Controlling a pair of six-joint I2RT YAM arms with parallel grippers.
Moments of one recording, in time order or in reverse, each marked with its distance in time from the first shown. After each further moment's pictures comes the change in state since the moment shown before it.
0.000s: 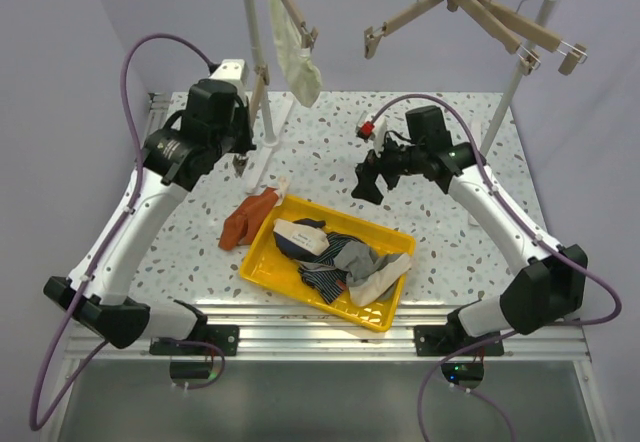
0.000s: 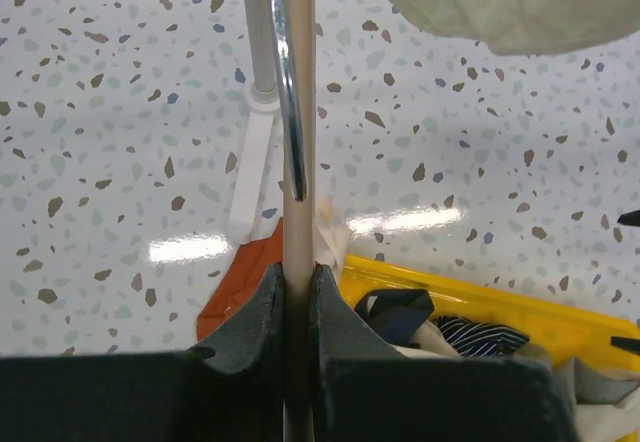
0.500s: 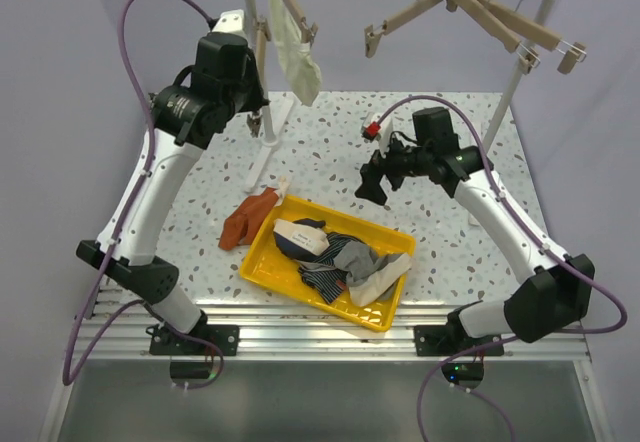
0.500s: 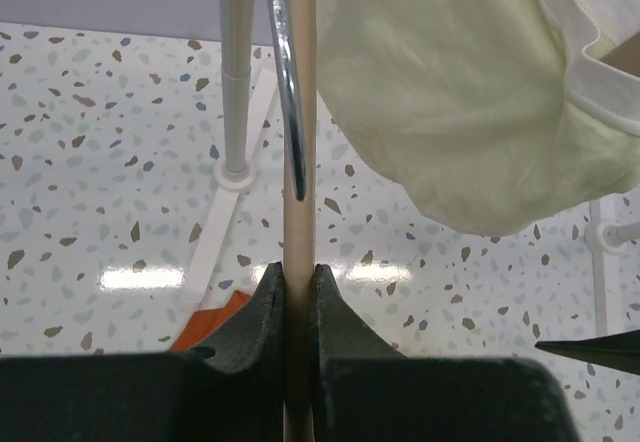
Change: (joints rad) left arm 0.002 0.280 0.477 -0.105 -0.053 -0.128; right arm -0.016 -0.051 -0.030 0.005 0.000 0.001
